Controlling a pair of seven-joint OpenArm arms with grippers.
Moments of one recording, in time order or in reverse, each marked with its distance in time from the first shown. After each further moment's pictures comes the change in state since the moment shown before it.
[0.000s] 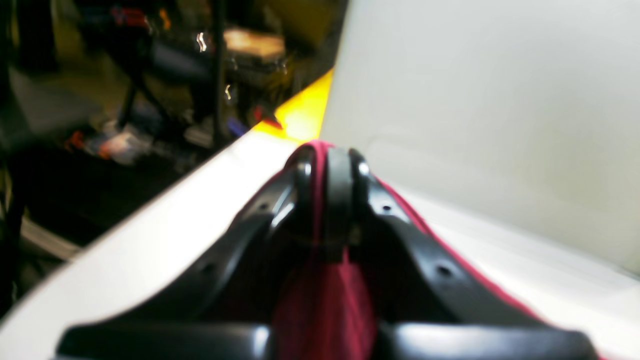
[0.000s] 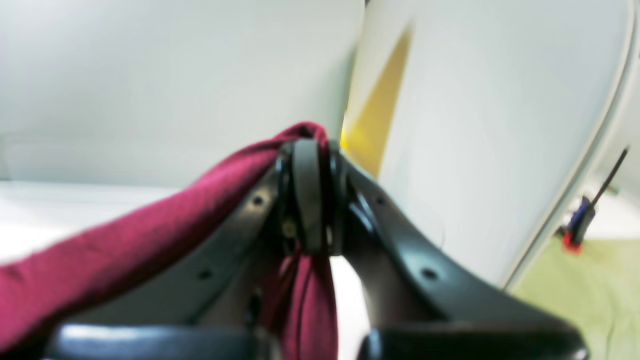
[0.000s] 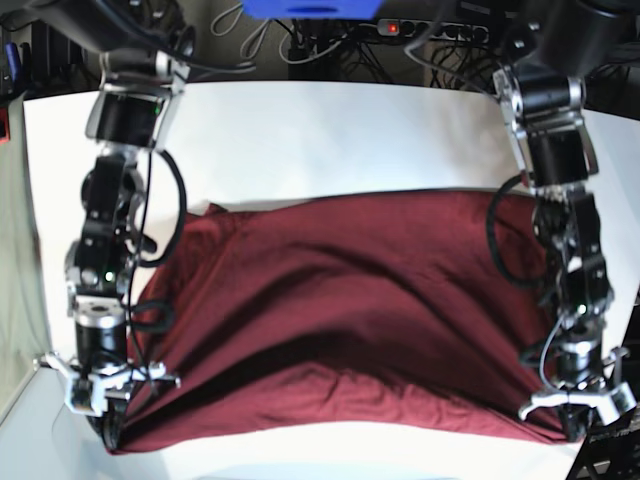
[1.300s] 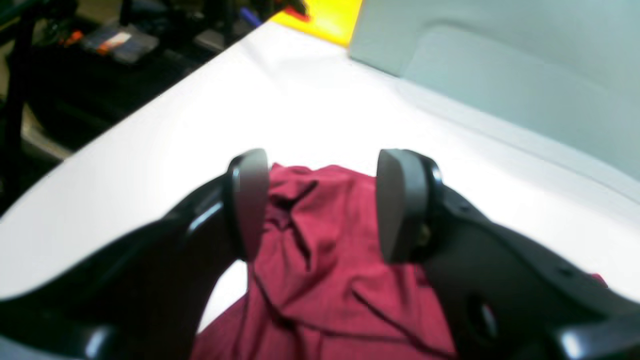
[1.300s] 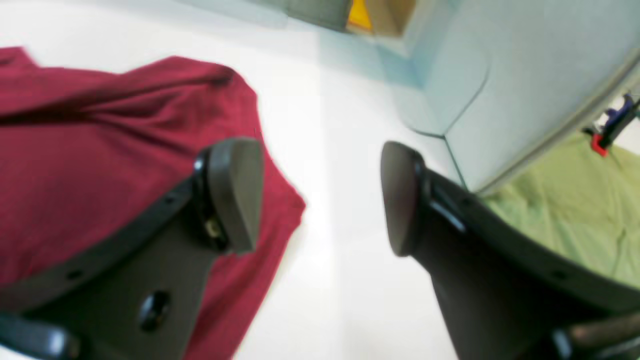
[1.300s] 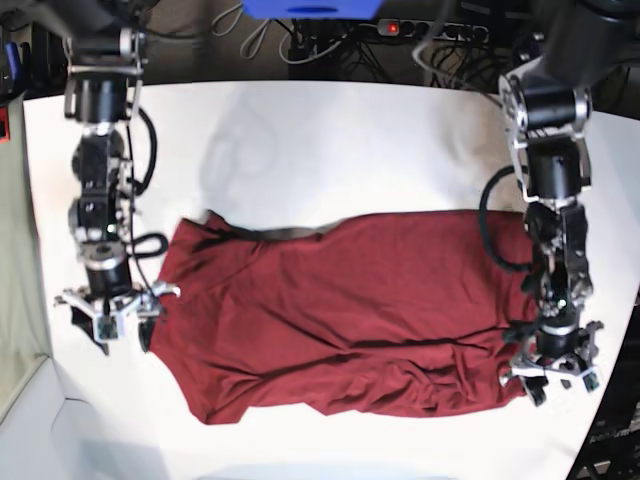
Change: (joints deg) left arm 3.1 -0.4 1.6 -6.4 0.2 0.5 2.0; right arm -11.3 7.8 -6.2 -6.9 -0.2 -0.2 -0.5
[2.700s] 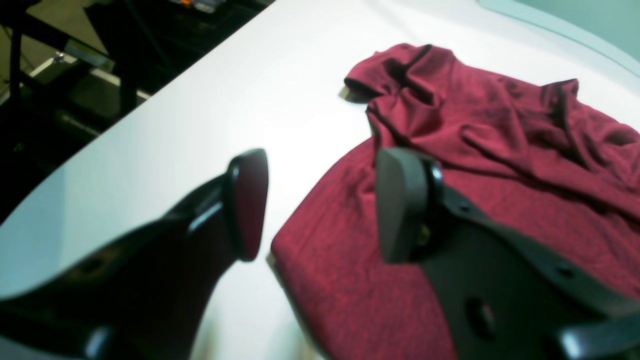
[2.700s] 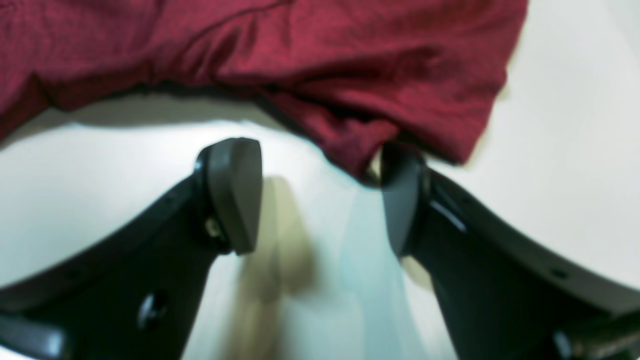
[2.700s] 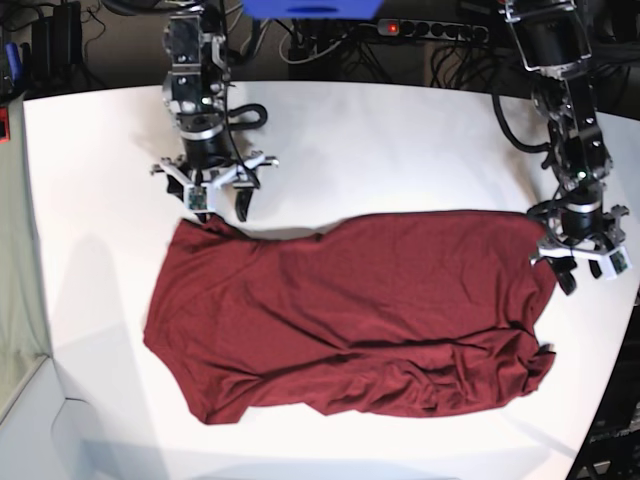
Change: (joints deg) left arm 27.7 0.3 -10.9 22.3 0.0 -1.2 3.9; right arm -23.2 -17.9 -1.2 6.5 0.2 0.1 0.4
